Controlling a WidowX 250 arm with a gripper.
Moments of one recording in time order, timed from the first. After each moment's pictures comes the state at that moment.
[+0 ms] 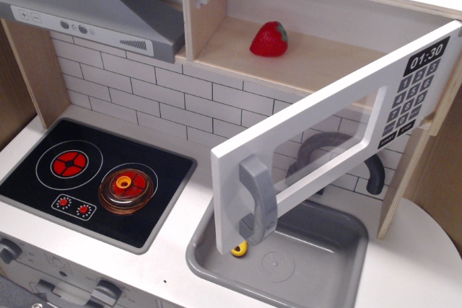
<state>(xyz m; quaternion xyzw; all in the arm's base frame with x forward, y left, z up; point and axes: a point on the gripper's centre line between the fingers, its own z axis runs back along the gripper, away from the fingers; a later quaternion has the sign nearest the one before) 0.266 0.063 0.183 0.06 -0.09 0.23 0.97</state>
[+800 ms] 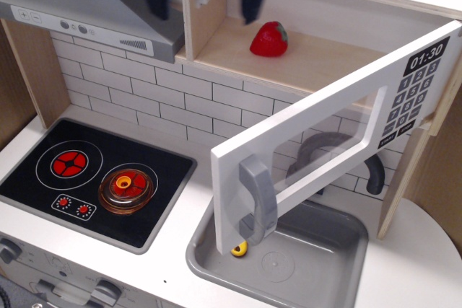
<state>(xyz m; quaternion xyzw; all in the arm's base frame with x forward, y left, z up) 0.251 -0.022 0.194 0.01 -0.06 0.24 0.97</state>
